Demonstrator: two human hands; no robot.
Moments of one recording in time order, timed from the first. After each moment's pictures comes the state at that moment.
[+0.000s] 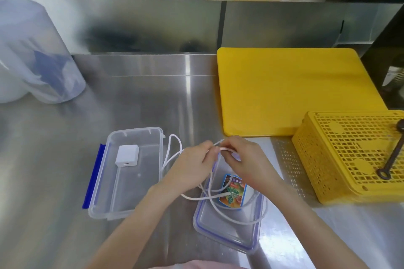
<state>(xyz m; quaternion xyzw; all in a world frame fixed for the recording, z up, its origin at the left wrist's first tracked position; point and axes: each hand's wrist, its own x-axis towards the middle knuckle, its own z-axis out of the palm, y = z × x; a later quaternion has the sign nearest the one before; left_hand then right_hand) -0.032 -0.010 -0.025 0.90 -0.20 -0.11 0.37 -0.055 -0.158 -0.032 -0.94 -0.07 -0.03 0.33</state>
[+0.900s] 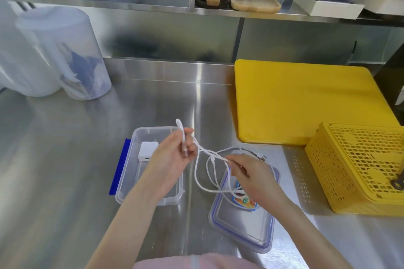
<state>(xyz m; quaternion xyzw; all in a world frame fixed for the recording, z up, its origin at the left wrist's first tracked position) -0.050 0.059 -0.001 0.47 0.05 -0.14 0.87 -0.085 -0.120 -0.028 -0.93 -0.05 0.00 0.36</state>
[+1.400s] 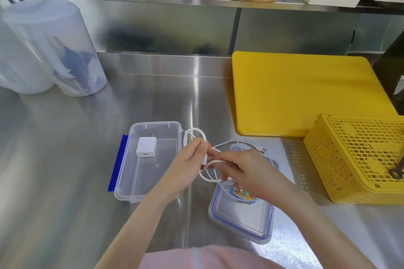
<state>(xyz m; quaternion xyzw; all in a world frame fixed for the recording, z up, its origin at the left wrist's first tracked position) -0.068 0.038 -0.010 0.76 -0.07 -0.15 0.62 -0.090 -0.110 0.010 -0.93 -0.16 0.08 0.32</state>
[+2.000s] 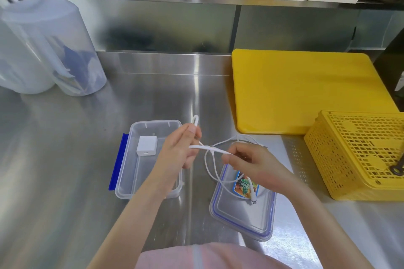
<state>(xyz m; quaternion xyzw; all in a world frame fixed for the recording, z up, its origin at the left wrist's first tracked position) -0.062 0.047 0.005 0.68 -0.01 -0.10 0.72 -0.085 -0.126 -0.003 -0.87 -0.07 0.10 0.48</state>
